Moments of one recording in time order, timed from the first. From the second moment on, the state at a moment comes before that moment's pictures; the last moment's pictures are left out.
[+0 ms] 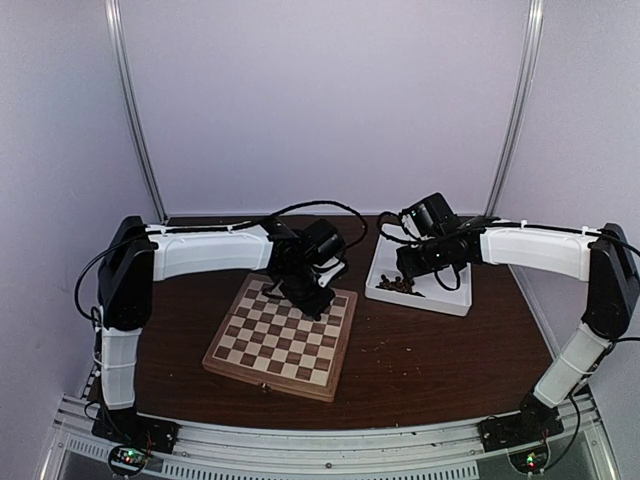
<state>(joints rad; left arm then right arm) -0.95 2.09 1.71 -0.83 -0.06 -0.14 0.59 1.62 1.18 -0.43 0.21 0.24</state>
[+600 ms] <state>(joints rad) -0.89 1.96 1.72 -0.90 -0.32 -0.14 0.59 1.62 1.18 -0.42 0.19 0.24</state>
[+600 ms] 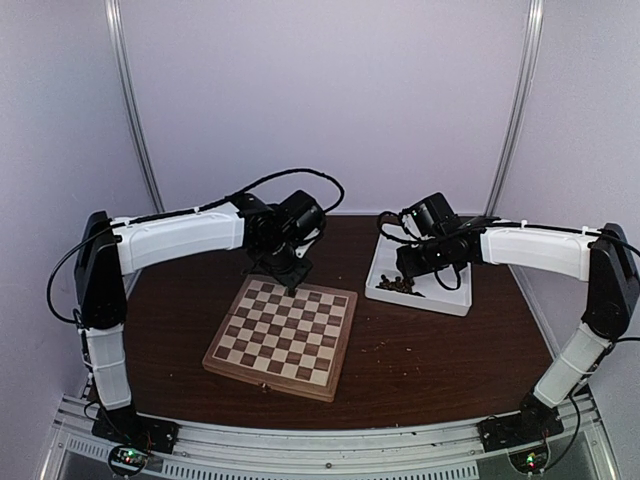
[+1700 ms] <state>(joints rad) -0.68 2.06 1.73 -0.87 -0.16 -0.14 0.59 1.62 1.18 -0.42 0.19 0.24</state>
